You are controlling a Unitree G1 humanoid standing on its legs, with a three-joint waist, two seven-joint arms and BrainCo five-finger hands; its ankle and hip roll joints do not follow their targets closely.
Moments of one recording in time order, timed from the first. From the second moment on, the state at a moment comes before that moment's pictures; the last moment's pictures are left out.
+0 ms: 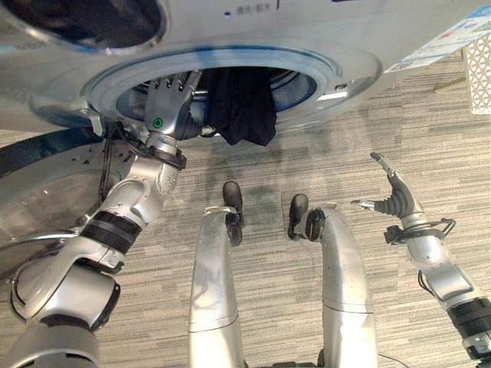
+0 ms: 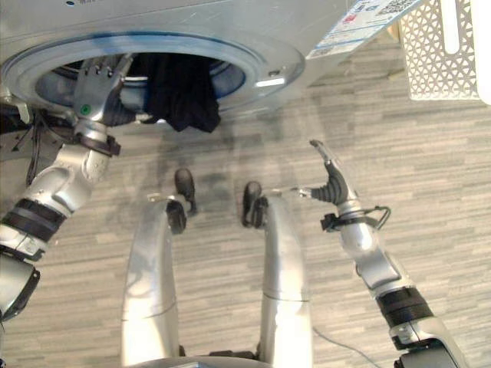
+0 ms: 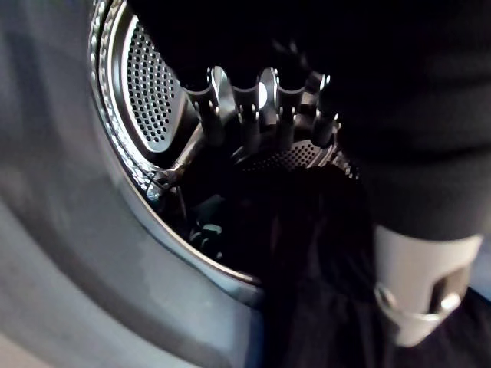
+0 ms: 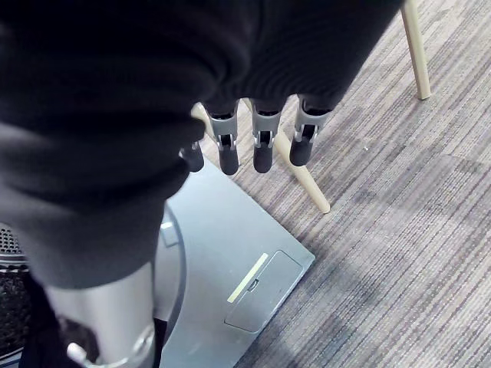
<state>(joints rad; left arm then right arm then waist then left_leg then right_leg) -0.84 0.79 -0.55 0.46 0.64 0.01 0.43 -0.23 -0.65 0.20 0.18 -0.15 -0.26 -0.26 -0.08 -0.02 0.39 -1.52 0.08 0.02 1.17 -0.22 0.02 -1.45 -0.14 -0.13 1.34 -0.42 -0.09</state>
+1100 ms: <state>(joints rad) -1.19 0.64 -0.89 0.89 0.94 0.12 0.33 -0.24 -0.70 0.28 0.20 -0.06 -0.31 -0.21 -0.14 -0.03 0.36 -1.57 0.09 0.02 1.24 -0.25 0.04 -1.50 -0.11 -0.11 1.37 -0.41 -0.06</state>
